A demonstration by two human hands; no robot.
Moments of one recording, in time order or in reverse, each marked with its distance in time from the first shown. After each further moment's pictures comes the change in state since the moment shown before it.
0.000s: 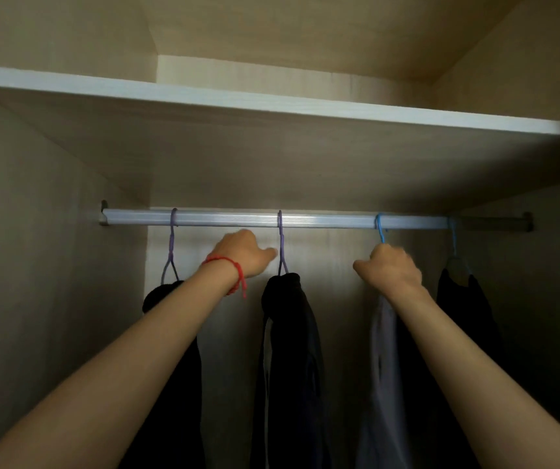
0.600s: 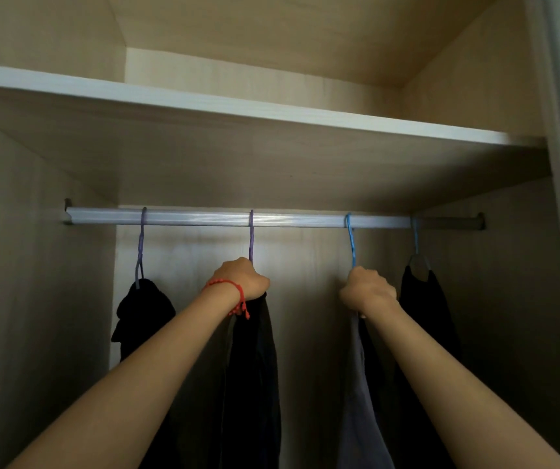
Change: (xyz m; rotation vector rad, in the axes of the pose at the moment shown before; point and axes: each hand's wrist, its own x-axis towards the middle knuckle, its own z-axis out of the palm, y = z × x) left_hand -0.011 0.016 0.047 -0.042 -0.160 -0.077; right_hand -0.016 0.024 0.004 -0.112 -0.162 0.084
